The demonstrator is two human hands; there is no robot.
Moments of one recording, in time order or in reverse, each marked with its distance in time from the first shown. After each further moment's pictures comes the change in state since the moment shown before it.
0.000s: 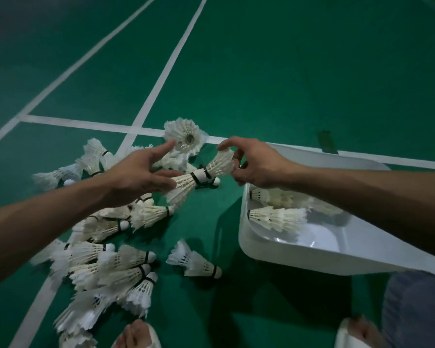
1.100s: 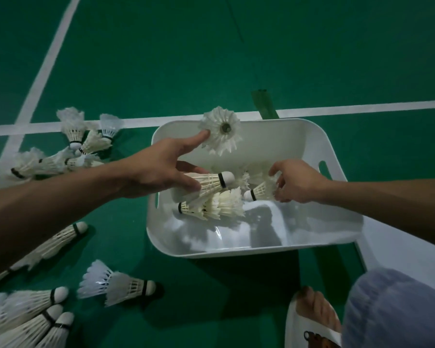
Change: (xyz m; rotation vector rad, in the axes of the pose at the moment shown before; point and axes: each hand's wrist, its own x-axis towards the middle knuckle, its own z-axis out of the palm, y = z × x) left_hand 0.121 0.021 0.174 0.297 -0.469 0.015; right_hand -0.101 0.228 -0.049 -0.115 -0.007 0.621
